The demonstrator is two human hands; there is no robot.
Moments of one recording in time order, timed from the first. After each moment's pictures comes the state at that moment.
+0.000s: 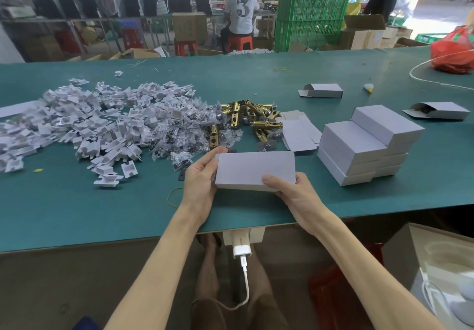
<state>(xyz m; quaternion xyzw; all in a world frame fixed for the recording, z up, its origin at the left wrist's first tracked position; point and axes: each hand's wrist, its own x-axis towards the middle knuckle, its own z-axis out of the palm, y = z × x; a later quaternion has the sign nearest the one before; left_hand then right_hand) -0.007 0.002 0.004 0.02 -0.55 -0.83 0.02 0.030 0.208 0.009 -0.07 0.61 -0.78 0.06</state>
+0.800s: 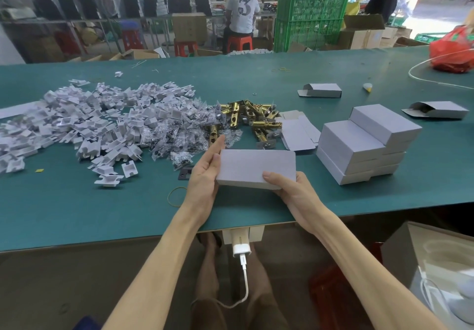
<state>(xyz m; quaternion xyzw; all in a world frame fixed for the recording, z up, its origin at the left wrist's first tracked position) -0.005 0.004 0.000 -0.06 -0.61 -0.79 0.03 0.028 0.208 0.006 -0.05 0.61 -0.79 0.07</state>
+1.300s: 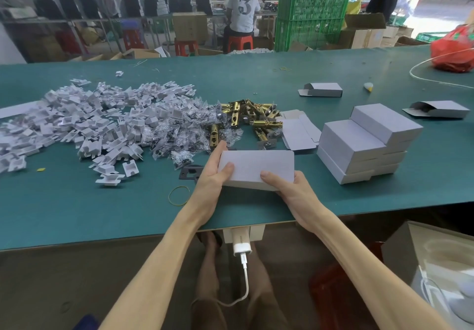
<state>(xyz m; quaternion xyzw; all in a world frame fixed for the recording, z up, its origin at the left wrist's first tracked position) 0.000 0.005 -0.001 -0.09 -0.71 -0.70 -0.01 0.028 0.206 0.005 -0.06 0.67 -0.74 0.04</state>
